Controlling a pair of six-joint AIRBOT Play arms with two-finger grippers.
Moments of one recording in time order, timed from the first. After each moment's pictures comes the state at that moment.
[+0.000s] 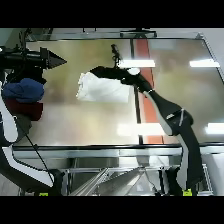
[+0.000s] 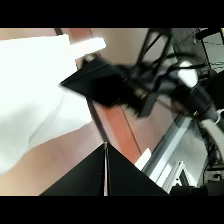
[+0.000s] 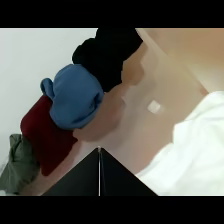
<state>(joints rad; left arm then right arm) 0.19 -1.80 1.99 0.45 -1.57 -1.21 0.37 -2.12 1.99 -0.12 0.84 0.76</state>
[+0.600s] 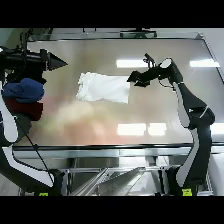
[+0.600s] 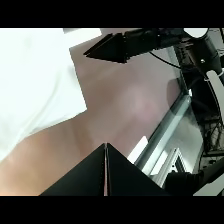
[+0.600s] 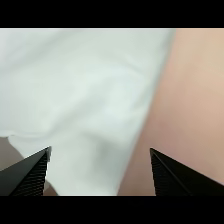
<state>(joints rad) 0.19 -1.80 1.99 0.45 -1.62 -1.21 0.08 -2.12 1.96 -0.81 1.22 1.41</state>
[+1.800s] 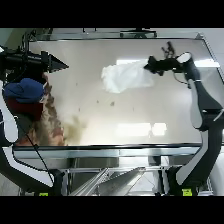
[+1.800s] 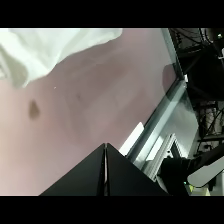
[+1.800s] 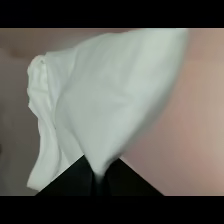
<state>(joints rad) 0.18 -1.80 1.99 0.45 -1.67 -1.21 -0.10 -1.99 1.95 -0.78 1.03 1.54</state>
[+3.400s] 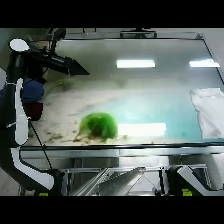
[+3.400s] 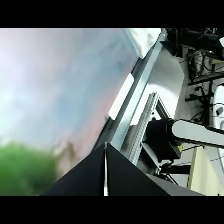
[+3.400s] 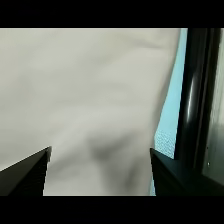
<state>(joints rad) -0.03 -1.80 1.99 0.45 -1.70 -1.19 -1.03 -1.06 0.69 -1.32 0.66 1.90</state>
